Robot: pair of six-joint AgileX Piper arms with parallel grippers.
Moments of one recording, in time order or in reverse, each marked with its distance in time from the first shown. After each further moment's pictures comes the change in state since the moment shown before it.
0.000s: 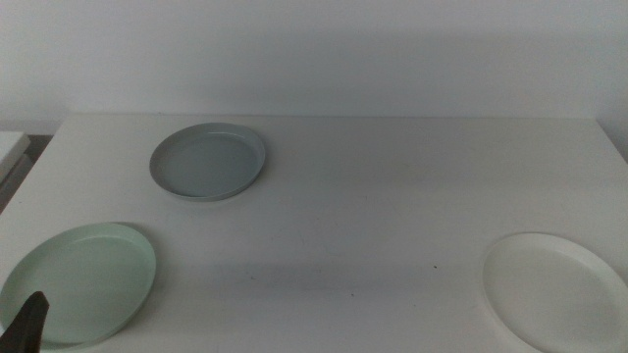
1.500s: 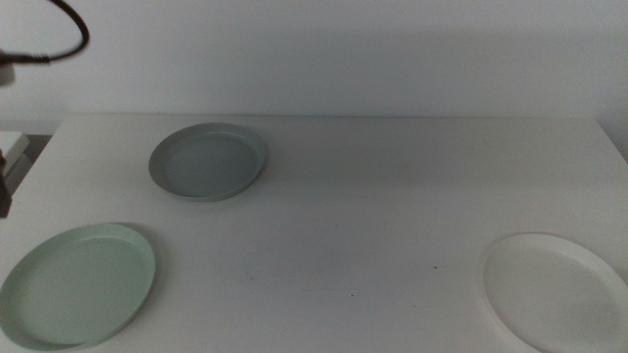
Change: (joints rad) left arm 0.258 1.298 -1.192 -0.006 1.050 0.145; right arm 0.000 0.000 0.000 0.000 0.000 0.000
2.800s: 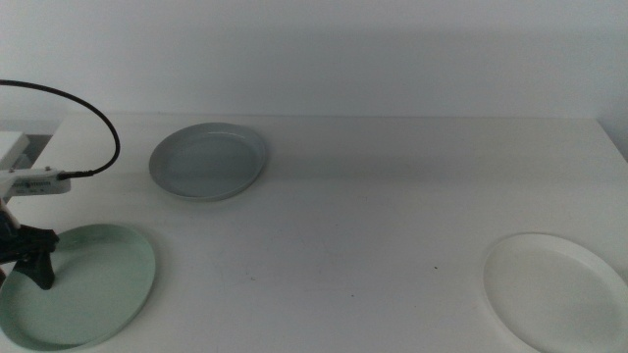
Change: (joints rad) left arm 0.138 0.640 -0.004 -0.083 -0.251 0.181; right arm 0.000 0.000 0.000 0.000 0.000 0.000
